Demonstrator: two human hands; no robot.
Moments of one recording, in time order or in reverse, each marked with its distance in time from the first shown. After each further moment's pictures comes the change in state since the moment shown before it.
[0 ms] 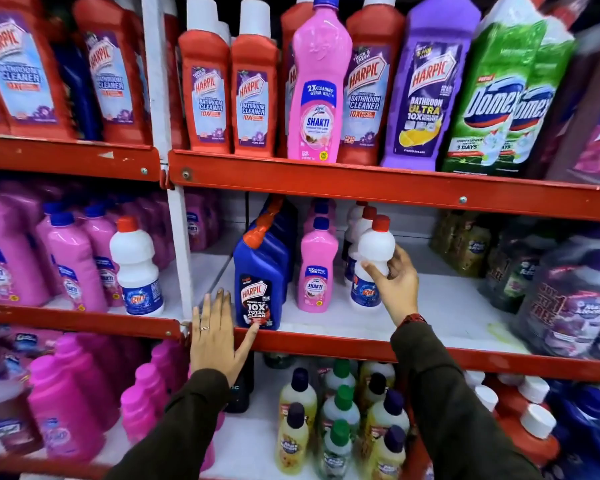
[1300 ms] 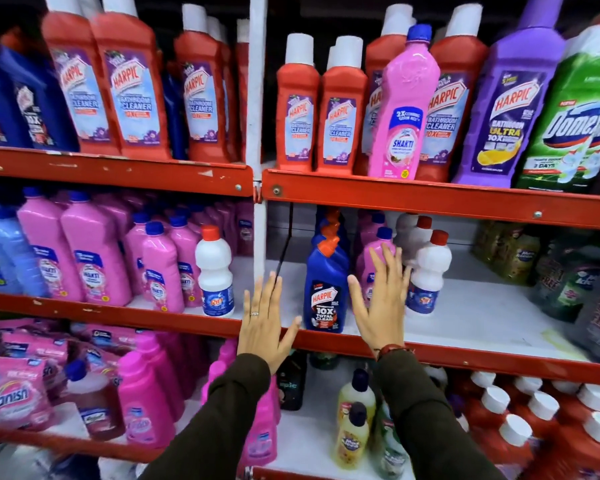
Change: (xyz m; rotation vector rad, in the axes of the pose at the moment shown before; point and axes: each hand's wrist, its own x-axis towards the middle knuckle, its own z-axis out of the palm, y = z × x) left_hand 0.018 -0.048 -0.062 -0.161 0.028 0.173; right_hand -0.097 -0.034 0.128 -0.595 0.014 -0.553
